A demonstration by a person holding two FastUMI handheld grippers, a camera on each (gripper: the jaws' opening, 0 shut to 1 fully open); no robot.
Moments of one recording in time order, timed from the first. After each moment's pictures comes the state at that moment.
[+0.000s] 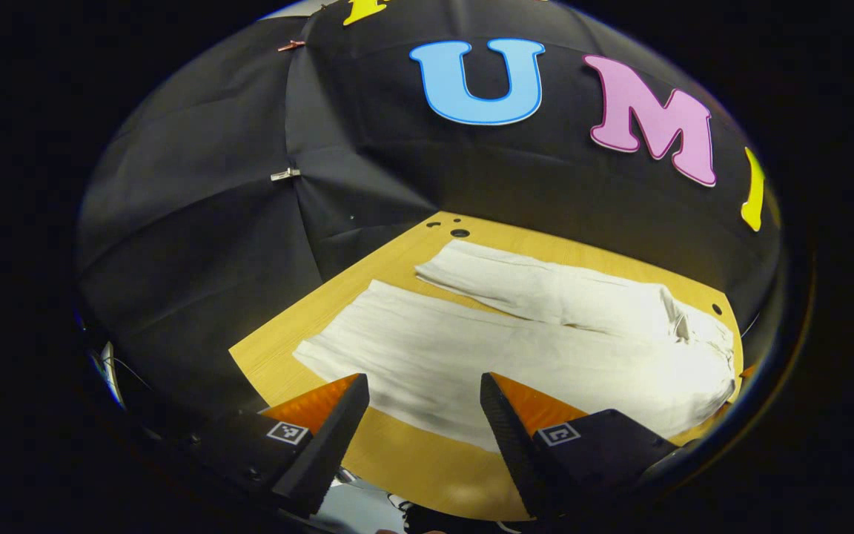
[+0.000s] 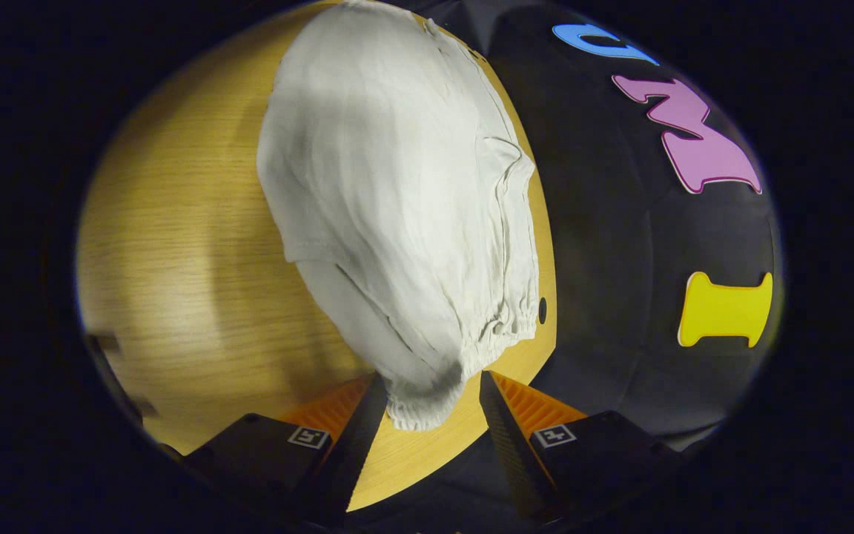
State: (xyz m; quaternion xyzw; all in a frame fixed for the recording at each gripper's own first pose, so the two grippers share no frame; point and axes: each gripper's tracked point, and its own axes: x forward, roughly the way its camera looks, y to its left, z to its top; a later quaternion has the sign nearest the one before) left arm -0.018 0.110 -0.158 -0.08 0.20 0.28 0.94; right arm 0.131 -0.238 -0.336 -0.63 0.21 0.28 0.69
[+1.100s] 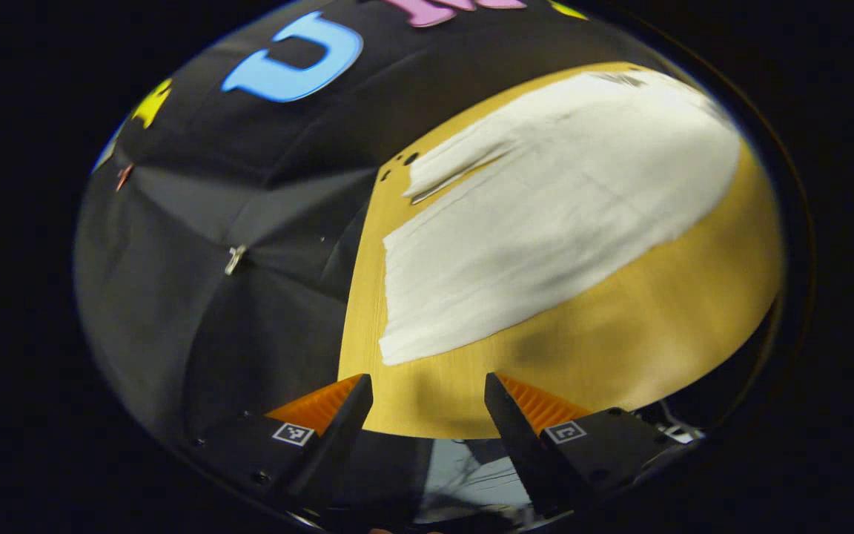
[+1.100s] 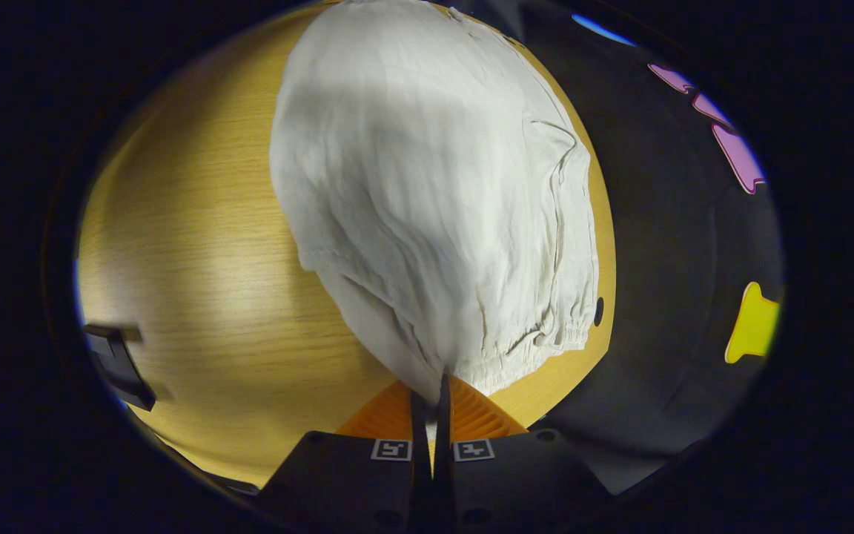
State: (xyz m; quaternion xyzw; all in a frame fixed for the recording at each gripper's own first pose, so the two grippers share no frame) left arm -0.068 0.246 -0.252 0.35 0.34 0.16 0.86; right arm 0.129 -0.231 -0.357 -0.61 0.30 0.35 0.64
